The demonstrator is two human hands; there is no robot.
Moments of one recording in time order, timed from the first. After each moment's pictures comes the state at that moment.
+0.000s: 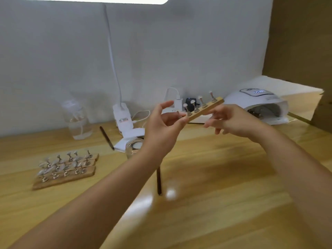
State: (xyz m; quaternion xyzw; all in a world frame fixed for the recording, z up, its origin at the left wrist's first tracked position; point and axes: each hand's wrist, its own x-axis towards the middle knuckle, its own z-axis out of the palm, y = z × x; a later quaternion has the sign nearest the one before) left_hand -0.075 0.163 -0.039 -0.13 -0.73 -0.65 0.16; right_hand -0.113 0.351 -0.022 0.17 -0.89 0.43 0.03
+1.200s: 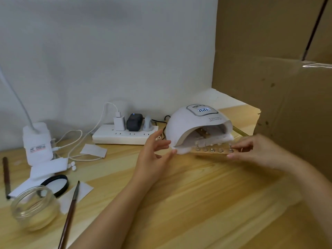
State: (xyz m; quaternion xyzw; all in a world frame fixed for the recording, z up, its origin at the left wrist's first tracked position) left_hand -0.163 0.286 -0.088 -0.16 -0.78 -0.60 0.11; right_hand -0.127 0.544 -0.036 0.00 -0.94 0.35 0.03
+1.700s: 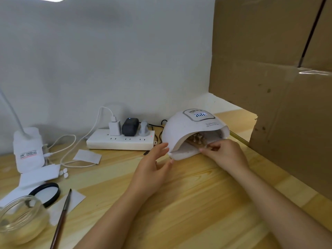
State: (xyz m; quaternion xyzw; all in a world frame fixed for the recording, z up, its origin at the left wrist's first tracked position) left_hand -0.163 0.287 -0.094 -0.20 -0.81 -0.55 0.07; right_hand -0.170 0.500 -0.073 -0.09 -0.93 0.30 0.19
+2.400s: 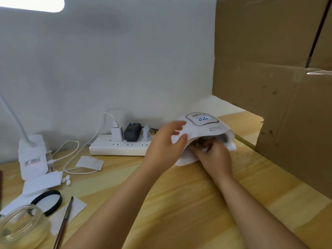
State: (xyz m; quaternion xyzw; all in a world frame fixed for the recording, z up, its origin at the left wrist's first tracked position) left_hand -0.187 0.318 -0.036 -0.24 -0.82 -0.51 0.14; right_hand -0.194 0.467 -0.090 -0.10 -0.86 0.41 0.29
